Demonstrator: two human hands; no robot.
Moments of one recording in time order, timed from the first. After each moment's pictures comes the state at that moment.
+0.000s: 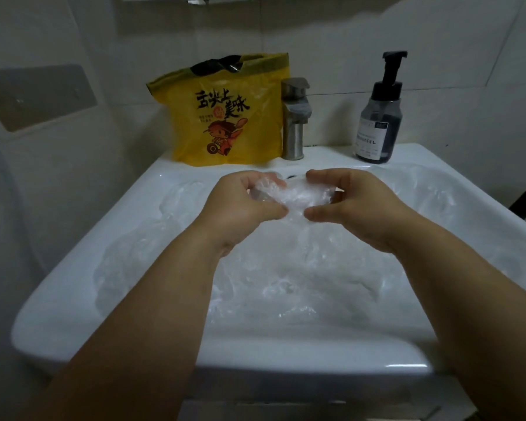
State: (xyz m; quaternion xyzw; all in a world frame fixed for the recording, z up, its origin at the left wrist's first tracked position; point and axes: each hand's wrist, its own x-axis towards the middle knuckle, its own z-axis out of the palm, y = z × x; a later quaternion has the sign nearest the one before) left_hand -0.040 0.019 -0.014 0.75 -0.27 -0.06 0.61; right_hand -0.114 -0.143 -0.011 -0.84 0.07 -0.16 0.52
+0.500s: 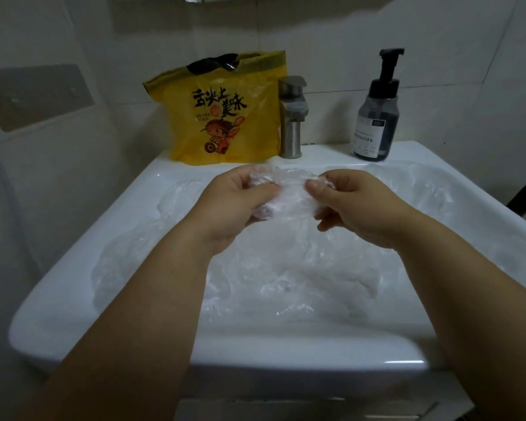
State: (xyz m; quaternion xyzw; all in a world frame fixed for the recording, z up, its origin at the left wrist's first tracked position) left_hand -0.036 0.020 -0.012 0.69 -0.24 -0.16 0.67; right_hand -0.116 -0.140 -0.007 -0.80 0.05 -0.11 0.59
